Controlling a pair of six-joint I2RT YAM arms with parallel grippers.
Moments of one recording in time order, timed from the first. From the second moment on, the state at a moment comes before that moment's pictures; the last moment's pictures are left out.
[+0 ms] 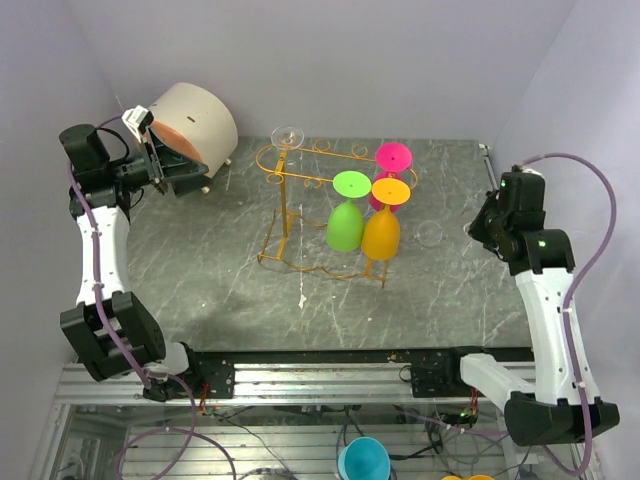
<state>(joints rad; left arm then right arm) 0.35 1.40 1.27 -0.06 1.54 -0.91 0.04 1.02 1.25 -0.96 0.21 0.38</state>
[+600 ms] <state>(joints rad) 0.18 1.35 1.71 -0.71 0.92 -0.58 0.03 0.87 1.38 -0.55 0.40 0.30</state>
